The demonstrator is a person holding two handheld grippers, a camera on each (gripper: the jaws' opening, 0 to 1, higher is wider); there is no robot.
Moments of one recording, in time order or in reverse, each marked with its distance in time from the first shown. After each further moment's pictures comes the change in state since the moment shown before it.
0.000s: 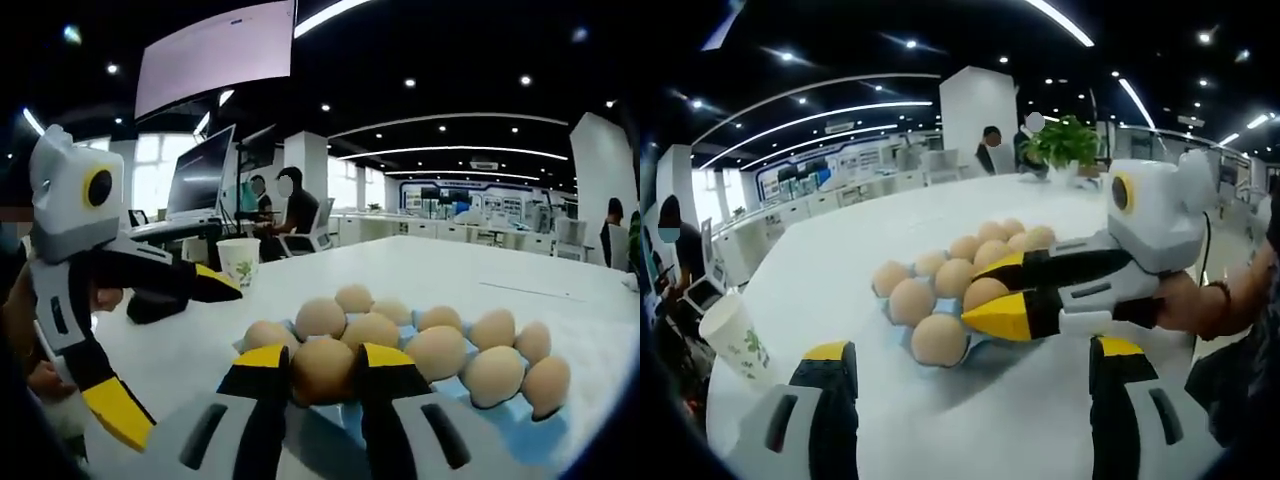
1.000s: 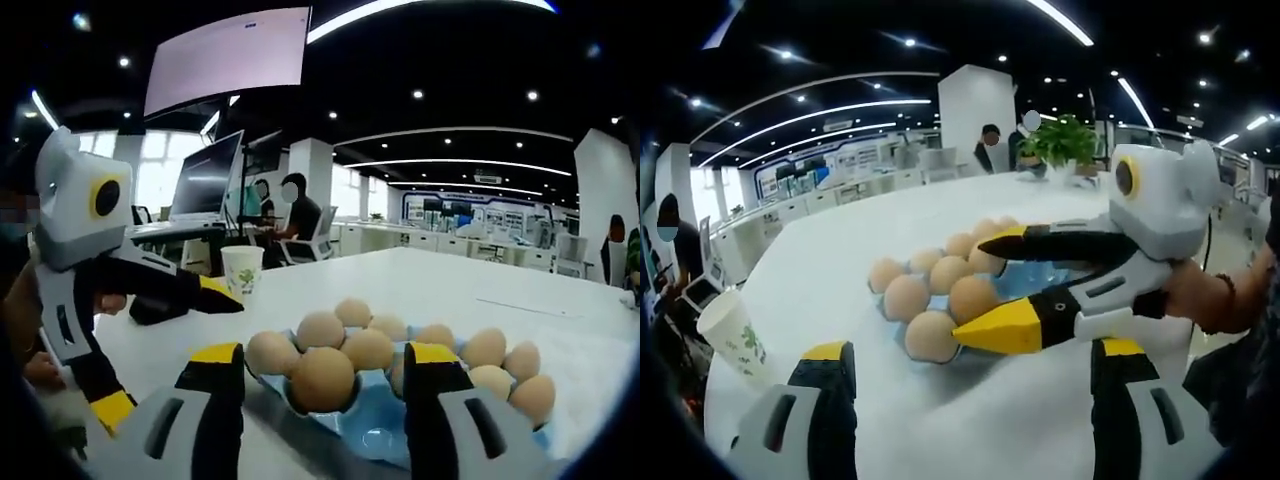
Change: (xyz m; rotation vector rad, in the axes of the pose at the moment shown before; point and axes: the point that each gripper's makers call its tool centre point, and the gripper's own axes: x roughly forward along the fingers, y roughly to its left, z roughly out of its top) left arm -0.006 -0.007 0.000 -0.005 0.000 -0.009; right arm -0.008 0.000 0.014 0.003 -0.014 0.021
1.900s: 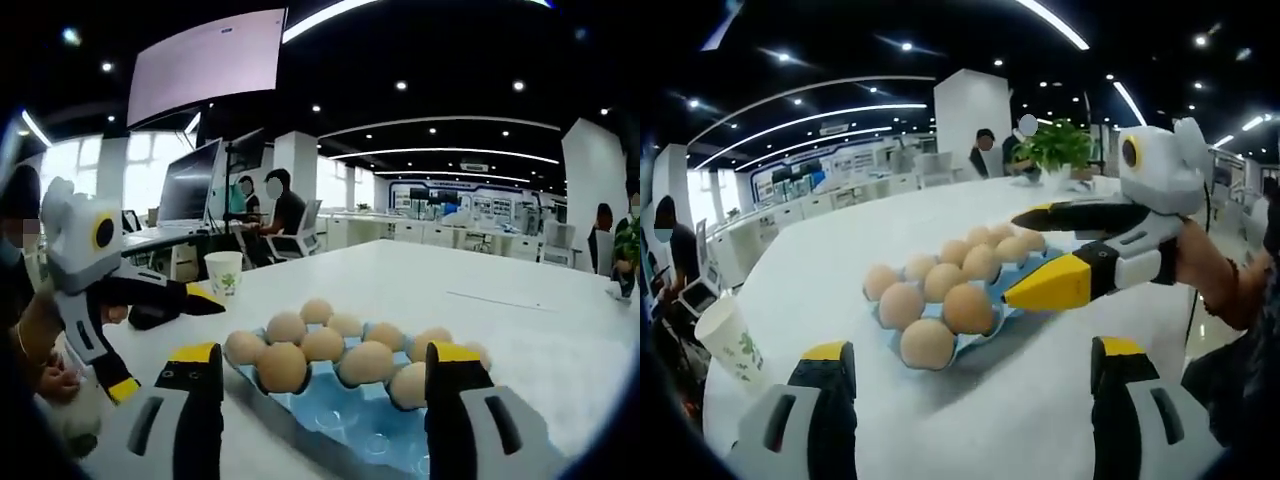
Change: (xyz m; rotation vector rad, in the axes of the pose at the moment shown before) left arm 0.004 -0.003 0.007 0.007 -0.014 -0.025; right arm -0.041 -0.041 0.016 0.034 0.014 -0.071
